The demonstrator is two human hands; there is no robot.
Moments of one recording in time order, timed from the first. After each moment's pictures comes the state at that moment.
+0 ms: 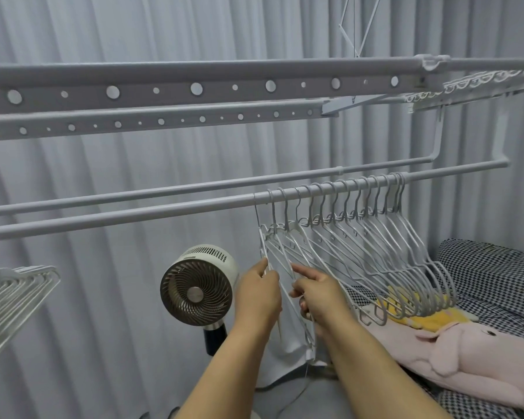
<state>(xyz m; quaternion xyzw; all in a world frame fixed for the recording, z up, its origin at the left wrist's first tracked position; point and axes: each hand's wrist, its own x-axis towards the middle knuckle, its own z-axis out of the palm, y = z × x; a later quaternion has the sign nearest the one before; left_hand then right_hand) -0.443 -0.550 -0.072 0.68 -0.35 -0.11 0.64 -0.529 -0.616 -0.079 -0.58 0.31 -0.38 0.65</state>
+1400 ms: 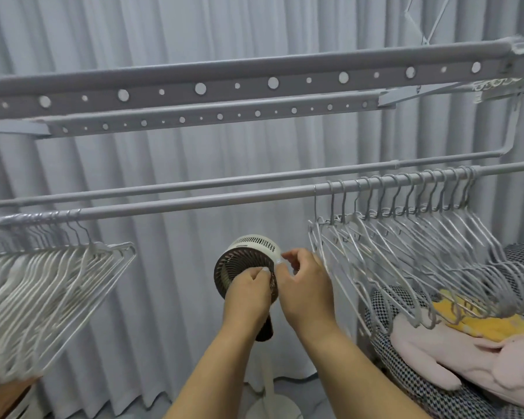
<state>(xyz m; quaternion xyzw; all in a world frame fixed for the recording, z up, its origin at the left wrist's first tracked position) -0.391 -0.440 -0.068 0.77 -0.30 -0.04 0.56 -0.469 -0.495 -0.057 -0.75 0.26 -0.48 0.38</state>
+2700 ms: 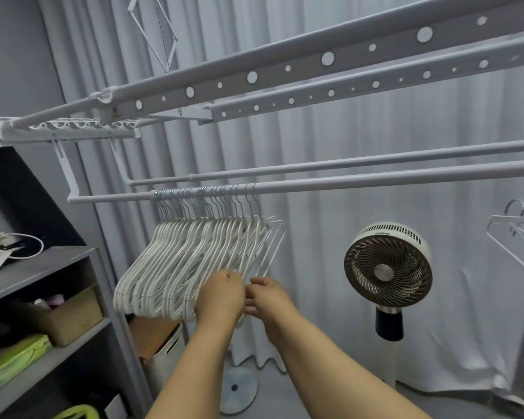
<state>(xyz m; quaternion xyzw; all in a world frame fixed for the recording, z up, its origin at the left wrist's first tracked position) -0.225 -0.181 -0.068 0.88 -0.04 0.12 0.46 -0.227 -0.264 -0.098 -0.63 0.13 -0.05 0.77</state>
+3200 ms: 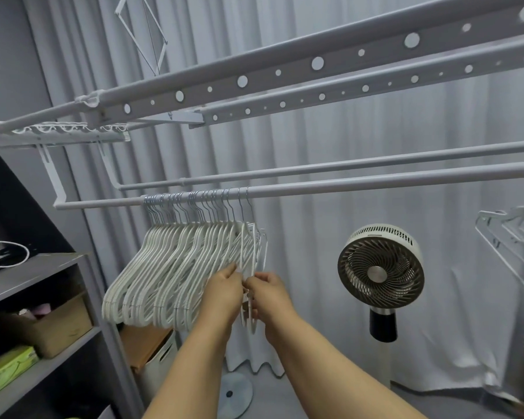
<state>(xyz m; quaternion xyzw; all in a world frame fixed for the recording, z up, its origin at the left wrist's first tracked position) -0.219 -0.195 -0.065 0.78 -0.08 0.01 0.62 -0.243 -0.276 -0.086 -0.62 0.13 -0.11 0.77</state>
